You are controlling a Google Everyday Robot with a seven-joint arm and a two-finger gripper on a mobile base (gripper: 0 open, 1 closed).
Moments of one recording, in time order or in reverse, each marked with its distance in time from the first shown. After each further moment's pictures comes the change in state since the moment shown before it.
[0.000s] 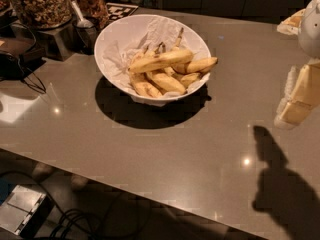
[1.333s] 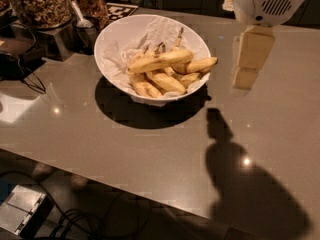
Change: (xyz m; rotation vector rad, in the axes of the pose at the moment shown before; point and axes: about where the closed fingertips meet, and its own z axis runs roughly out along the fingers) arm -0.084 -0.036 0.013 -0.026 0.037 -0.180
